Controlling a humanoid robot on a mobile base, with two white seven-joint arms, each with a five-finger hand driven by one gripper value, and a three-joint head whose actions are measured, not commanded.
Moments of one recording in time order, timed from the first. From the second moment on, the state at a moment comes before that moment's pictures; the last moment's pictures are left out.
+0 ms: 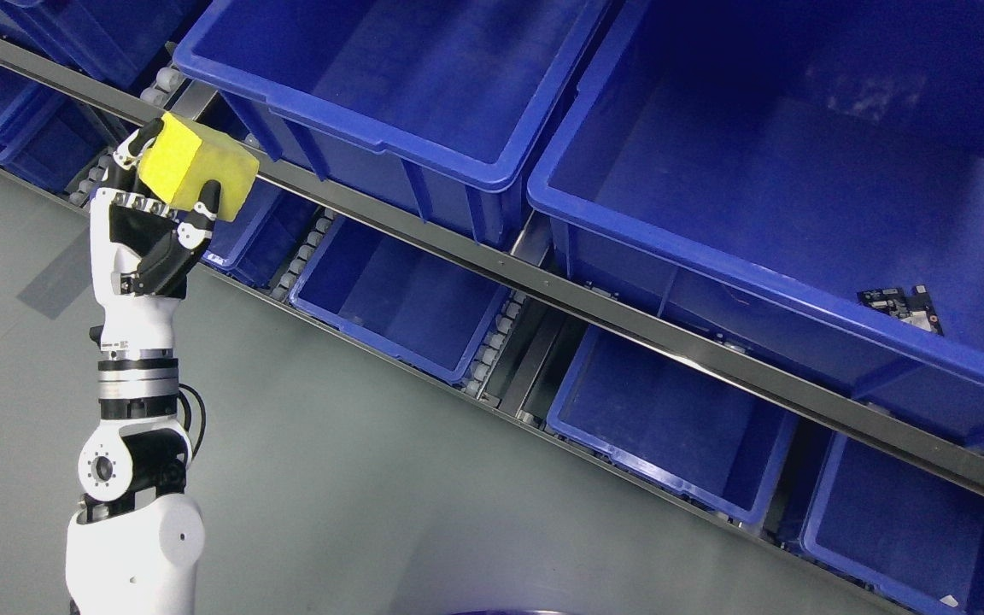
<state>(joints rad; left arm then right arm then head) -0.13 0.00 0.20 -1.61 0.42 -0.32 -0.29 0.00 0.00 0.00 0.00 0.00 -0.02 -0.03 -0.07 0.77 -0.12</state>
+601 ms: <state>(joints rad) -0.33 0.08 0.15 -1.62 0.42 -0.32 -0.43 0.00 0.00 0.00 0.00 0.00 -0.02 -0.03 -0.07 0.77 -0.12</state>
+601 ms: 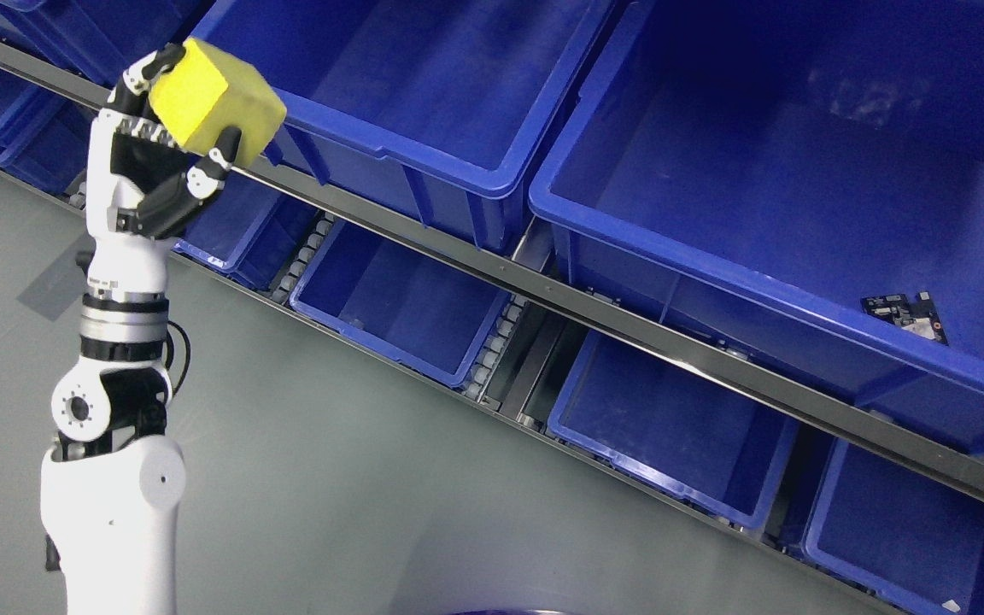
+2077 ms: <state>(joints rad) -0.90 0.05 -0.13 -1.25 -0.22 0.16 -0.60 0.00 0.00 0.00 0.00 0.00 -0.02 -0.03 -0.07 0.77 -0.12</state>
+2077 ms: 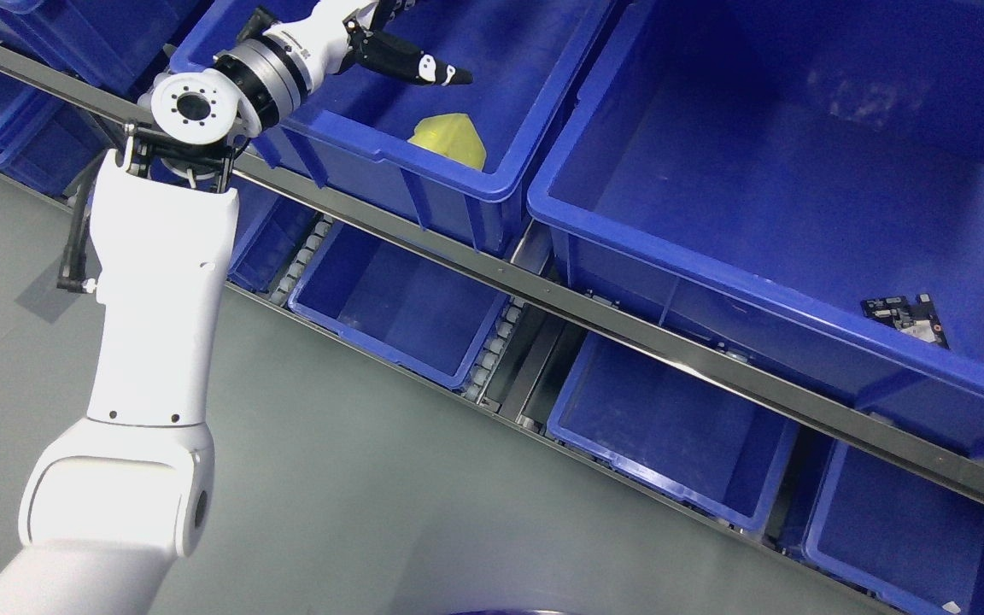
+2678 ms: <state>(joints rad) -0.78 0.02 -0.05 -1.41 0.16 0.16 -0.10 0.00 0.00 0.00 0.00 0.00 -0.02 -0.03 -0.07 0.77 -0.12</state>
